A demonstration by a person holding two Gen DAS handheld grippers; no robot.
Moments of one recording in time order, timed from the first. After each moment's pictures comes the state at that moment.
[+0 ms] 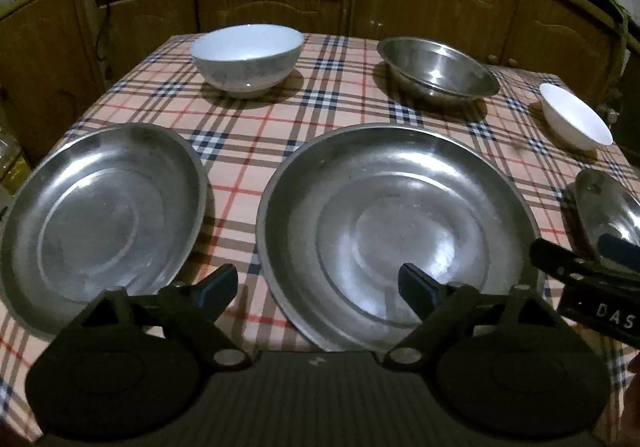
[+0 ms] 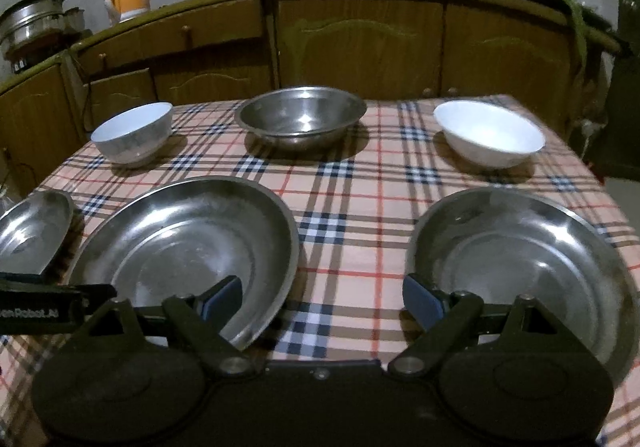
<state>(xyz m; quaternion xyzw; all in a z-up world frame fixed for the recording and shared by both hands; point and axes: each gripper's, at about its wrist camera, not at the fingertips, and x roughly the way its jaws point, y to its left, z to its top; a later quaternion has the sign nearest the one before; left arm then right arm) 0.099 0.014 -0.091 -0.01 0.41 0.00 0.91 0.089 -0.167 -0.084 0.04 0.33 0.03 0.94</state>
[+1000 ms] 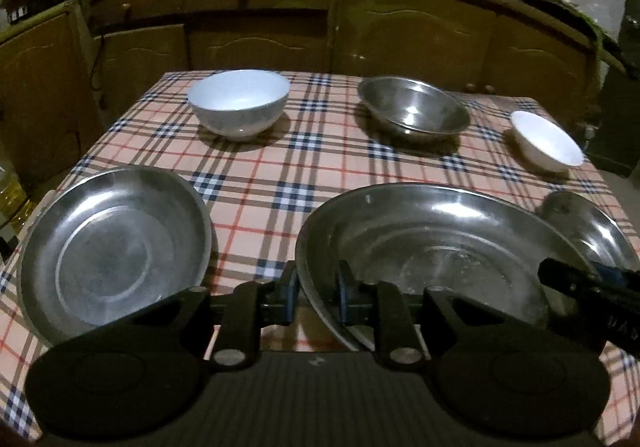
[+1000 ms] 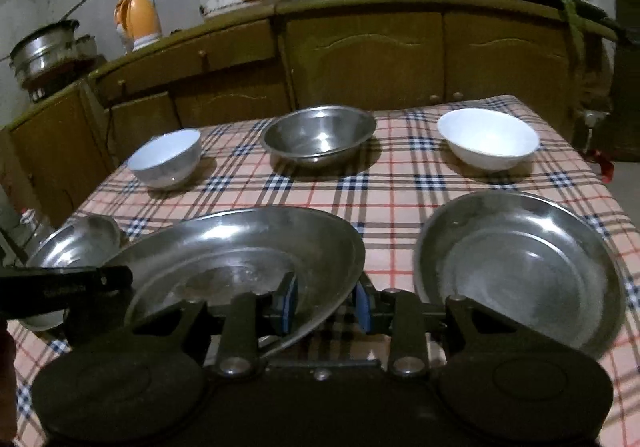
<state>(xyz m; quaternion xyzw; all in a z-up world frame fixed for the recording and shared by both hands) 0.075 0.010 -0.052 -0.01 0.37 -0.03 0.93 0.049 -0.174 -0.043 0.07 0.32 0.05 0.94</state>
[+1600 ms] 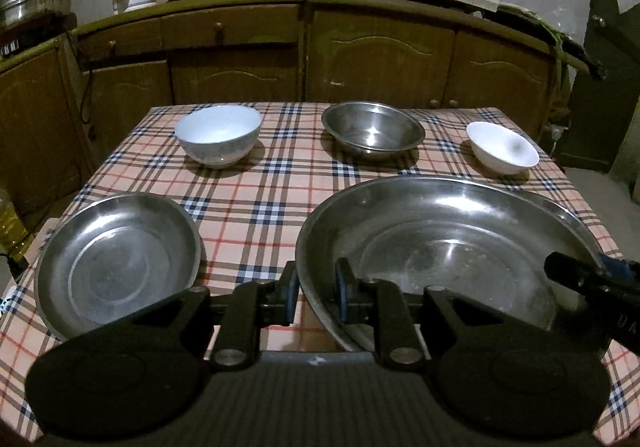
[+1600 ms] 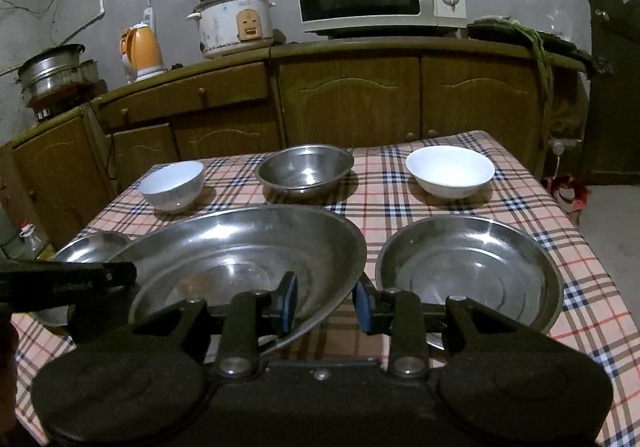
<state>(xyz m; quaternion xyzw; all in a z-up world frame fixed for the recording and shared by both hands) 0.038 -0.005 -0.032 0.01 0.33 -0.06 0.94 -0.010 -0.185 -0.016 0.06 0.27 0.03 0.96</state>
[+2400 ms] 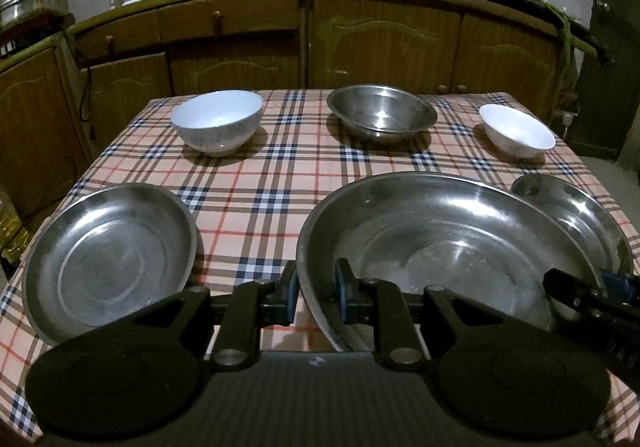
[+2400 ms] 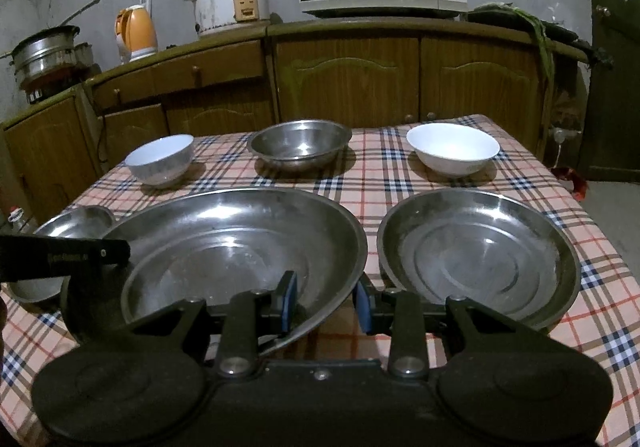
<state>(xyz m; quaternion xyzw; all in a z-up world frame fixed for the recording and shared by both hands) 0.051 -0.003 -0.056 0.02 0.34 -0.05 0.94 0.003 -0.178 -0.054 0.05 0.29 0.02 0.96</state>
